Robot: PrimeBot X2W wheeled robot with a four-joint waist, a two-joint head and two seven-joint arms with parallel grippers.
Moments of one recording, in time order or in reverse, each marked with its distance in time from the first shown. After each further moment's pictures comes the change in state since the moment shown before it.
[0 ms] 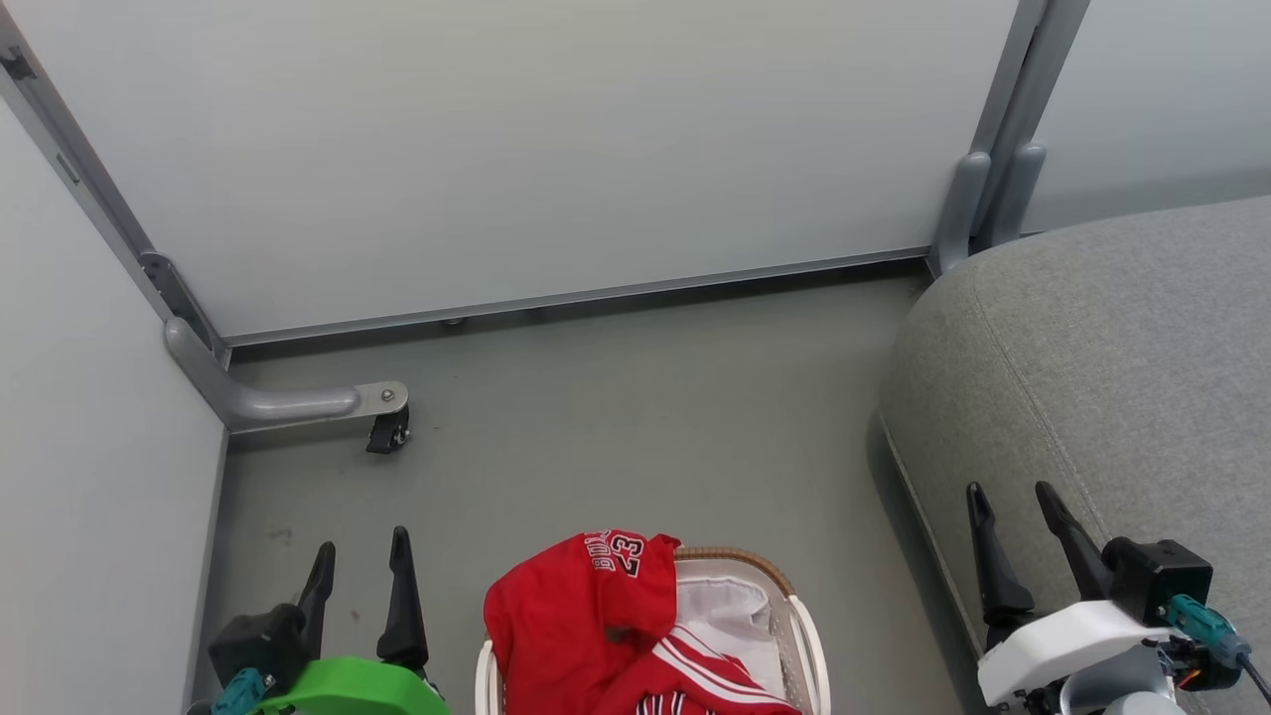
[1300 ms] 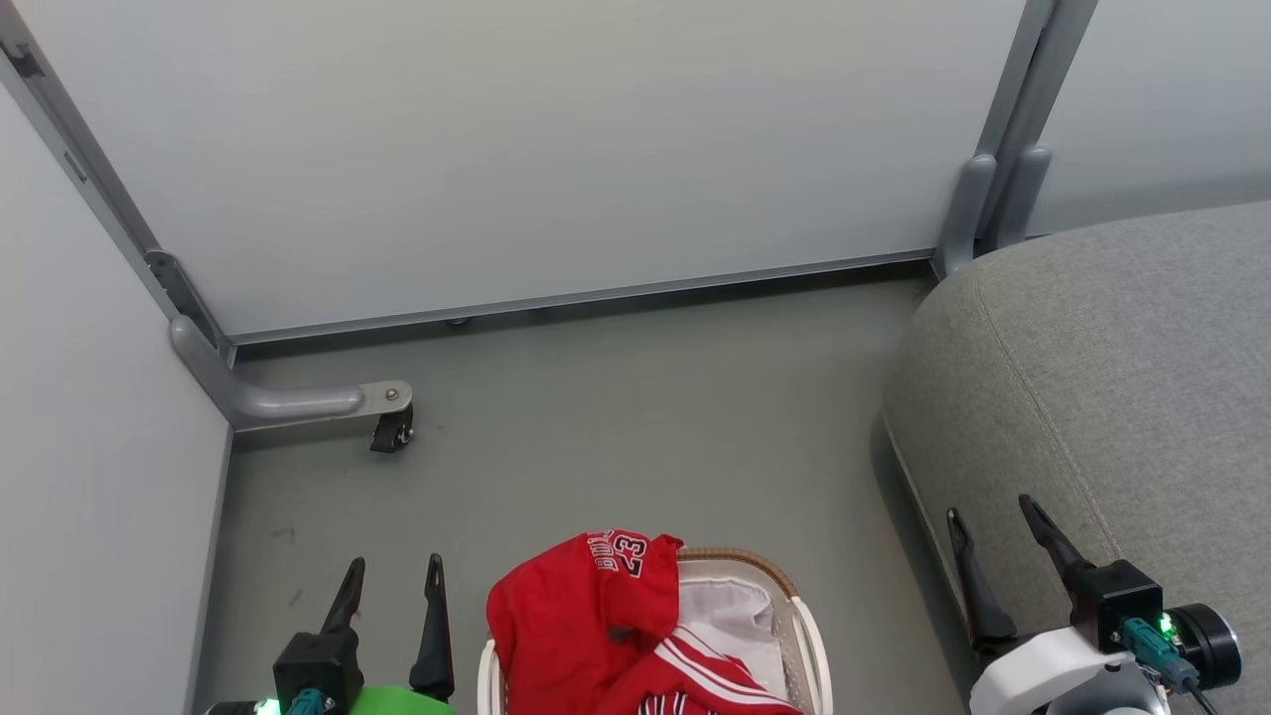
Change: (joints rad) left arm 0.011 0.002 -0.040 0.064 0.189 0.010 -0.060; right arm 0.015 -0.003 0.011 0.029 -0.229 0.000 -0.059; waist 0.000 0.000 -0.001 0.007
